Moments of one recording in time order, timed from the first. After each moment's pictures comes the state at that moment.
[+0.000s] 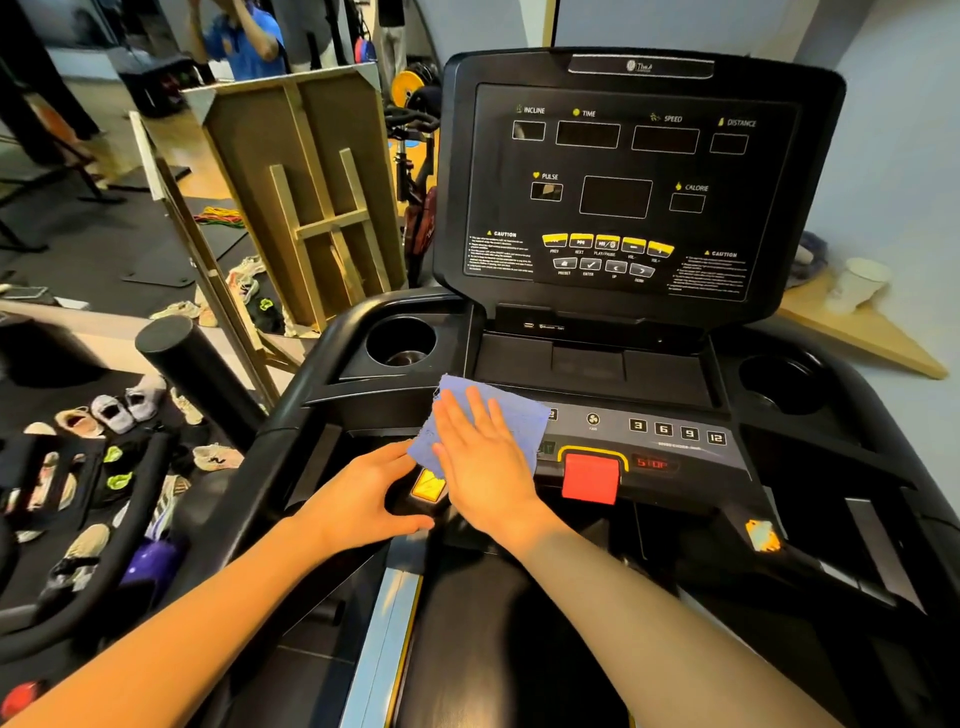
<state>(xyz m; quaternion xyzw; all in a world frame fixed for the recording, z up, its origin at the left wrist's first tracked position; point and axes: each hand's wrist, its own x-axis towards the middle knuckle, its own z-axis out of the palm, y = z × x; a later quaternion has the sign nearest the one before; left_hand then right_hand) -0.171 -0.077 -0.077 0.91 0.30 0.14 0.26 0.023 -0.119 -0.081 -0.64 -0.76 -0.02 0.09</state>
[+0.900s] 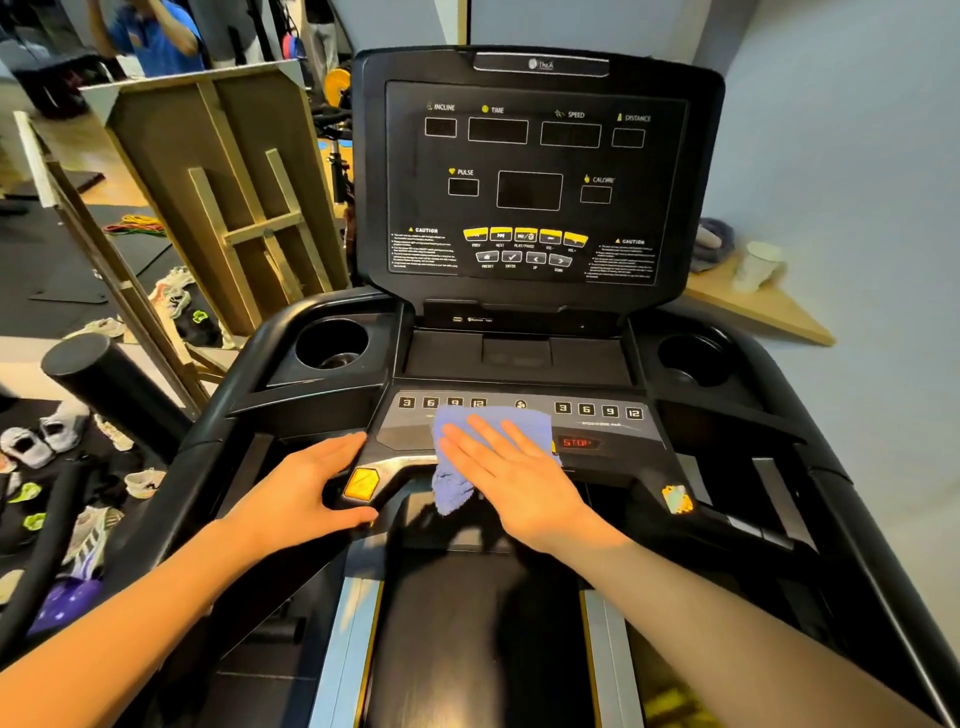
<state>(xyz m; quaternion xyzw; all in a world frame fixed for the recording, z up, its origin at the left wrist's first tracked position) -0.162 -0.074 -0.070 0.91 0.32 0.13 0.22 0.127 -0.205 -0.080 -0.58 -0.81 -0.02 0.06</state>
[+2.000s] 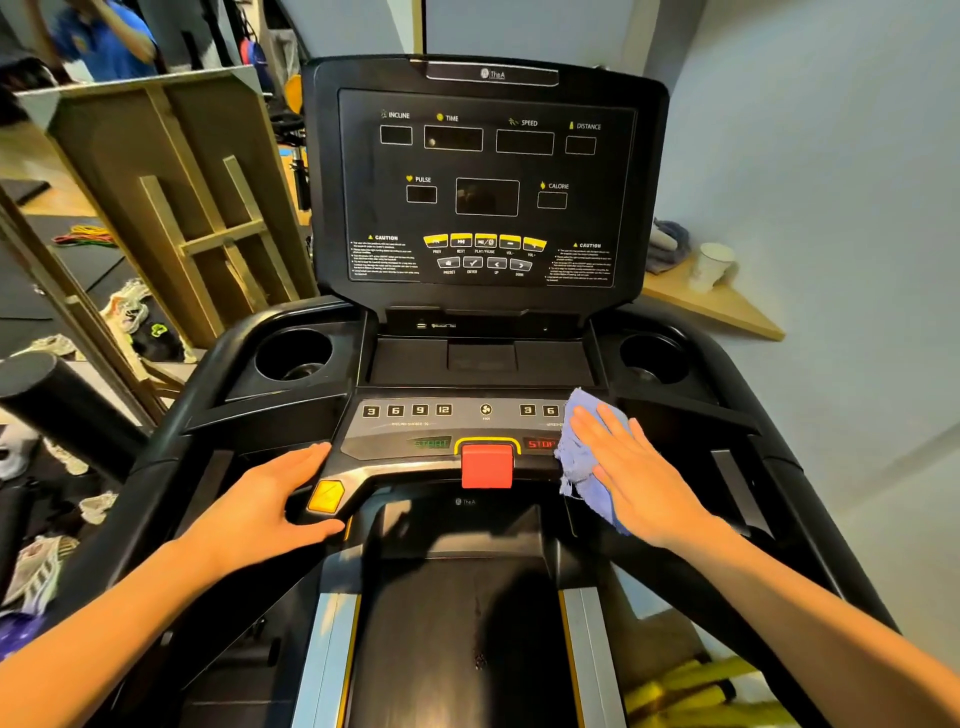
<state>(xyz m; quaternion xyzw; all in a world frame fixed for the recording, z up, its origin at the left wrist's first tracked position) -0.162 -0.073 -0.071 0.90 0.35 0.12 0.23 0.262 -0.282 -0.069 -0.72 -0.68 0.05 0.11</state>
